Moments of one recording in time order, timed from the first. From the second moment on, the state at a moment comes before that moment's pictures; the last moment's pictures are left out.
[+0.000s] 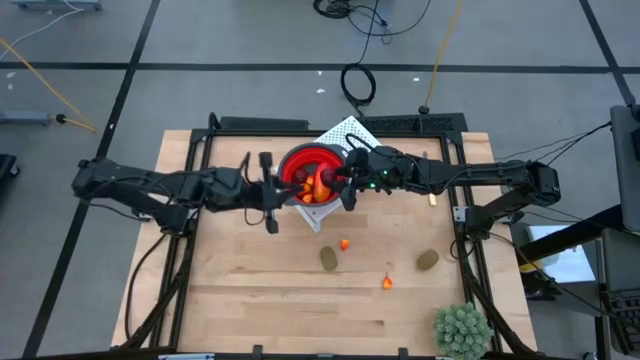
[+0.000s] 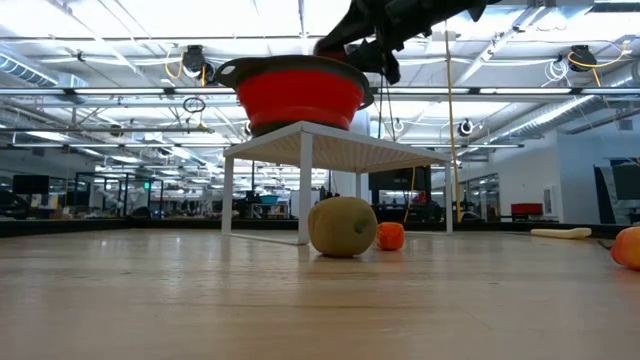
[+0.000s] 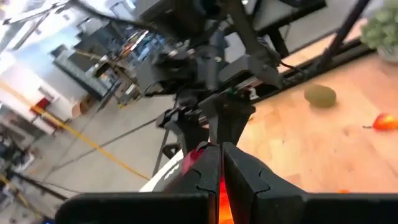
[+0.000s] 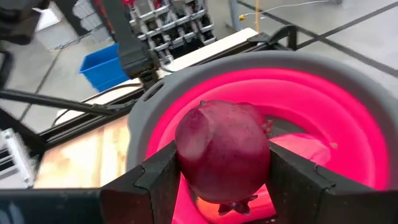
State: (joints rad) left arm -0.13 1.18 1.07 -0.10 -0.36 0.52; right arm -0.14 1.42 1.09 -0.02 0.03 0.35
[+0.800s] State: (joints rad) left arm -0.04 1.34 1.15 -0.13 -0.36 0.79; right arm -0.14 1.42 1.09 0.02 -0.11 0.35
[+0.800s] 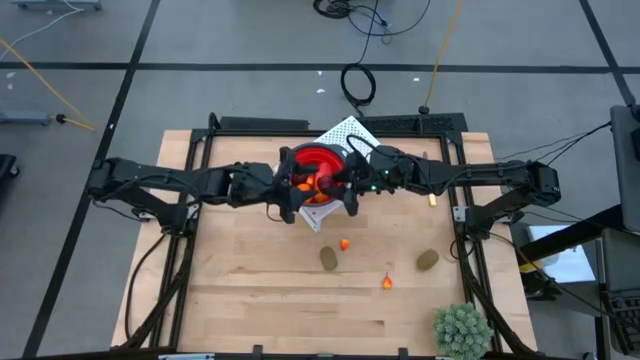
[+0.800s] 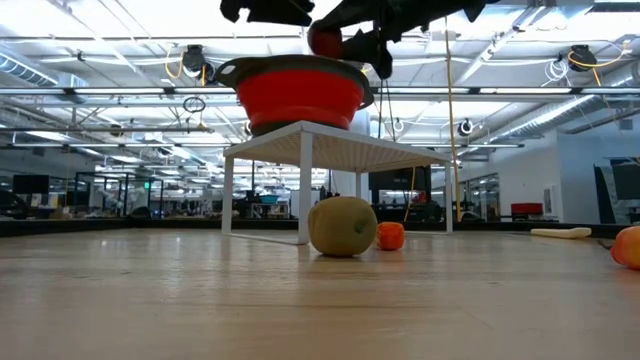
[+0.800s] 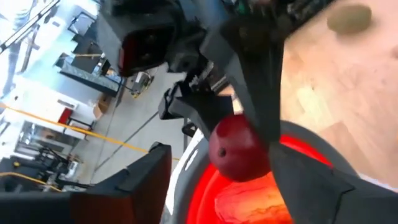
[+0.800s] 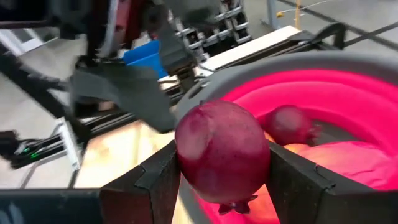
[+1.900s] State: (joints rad) left arm -0.05 1.36 1.15 -0.13 -0.20 0.83; right arm -0.14 1.42 1.09 0.08 -0.35 0.45
